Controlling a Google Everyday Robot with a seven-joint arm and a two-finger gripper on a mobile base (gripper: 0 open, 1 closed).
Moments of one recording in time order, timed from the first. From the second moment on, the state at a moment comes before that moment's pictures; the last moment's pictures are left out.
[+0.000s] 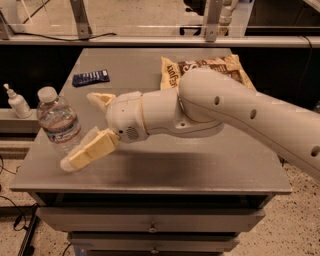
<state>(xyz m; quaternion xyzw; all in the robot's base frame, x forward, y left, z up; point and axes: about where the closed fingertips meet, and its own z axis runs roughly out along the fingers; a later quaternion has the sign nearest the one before) 0.440 0.164 0.914 -0.56 0.55 0.43 0.45</state>
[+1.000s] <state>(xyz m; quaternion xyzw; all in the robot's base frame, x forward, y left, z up) 0.437 0.211 0.906 -0.55 0.51 0.45 0.48</state>
